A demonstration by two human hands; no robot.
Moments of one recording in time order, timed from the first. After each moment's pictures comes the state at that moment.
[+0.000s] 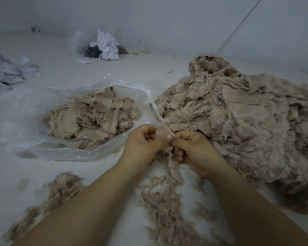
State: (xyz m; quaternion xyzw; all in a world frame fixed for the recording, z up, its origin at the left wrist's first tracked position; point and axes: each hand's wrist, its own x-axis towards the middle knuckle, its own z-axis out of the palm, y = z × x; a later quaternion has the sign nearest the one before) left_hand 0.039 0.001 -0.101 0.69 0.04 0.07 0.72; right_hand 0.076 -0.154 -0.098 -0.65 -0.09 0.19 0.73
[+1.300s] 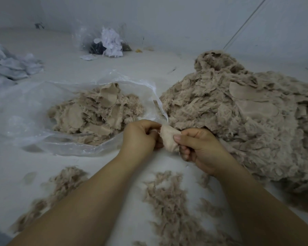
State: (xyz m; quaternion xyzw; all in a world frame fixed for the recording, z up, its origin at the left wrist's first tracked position) left_hand 0.050 0.013 -0.100 0.76 0.04 0.13 0.63; right_hand 0.073 -0.157 -0.096 -0.62 -0.10 0.21 0.75
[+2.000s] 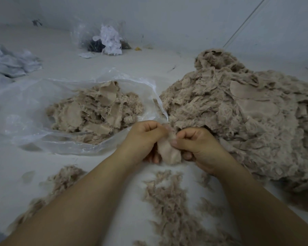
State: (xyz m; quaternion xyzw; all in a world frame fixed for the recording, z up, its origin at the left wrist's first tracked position) left_hand 0.039 0.016 -0.087 0.69 0.00 -0.02 0.72; right_hand 0.072 -0.157 -0.095 -0.67 -0.15 0.19 0.70
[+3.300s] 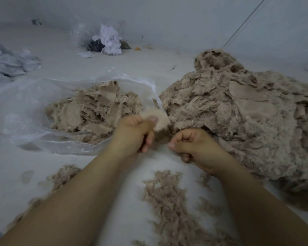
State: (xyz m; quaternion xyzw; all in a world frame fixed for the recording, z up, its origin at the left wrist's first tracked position) left_hand 0.045 0.031 -0.088 0.64 0.00 0.05 0.77; right_hand 0.070 -0.159 -0.094 -0.69 -0.16 0.21 0.67
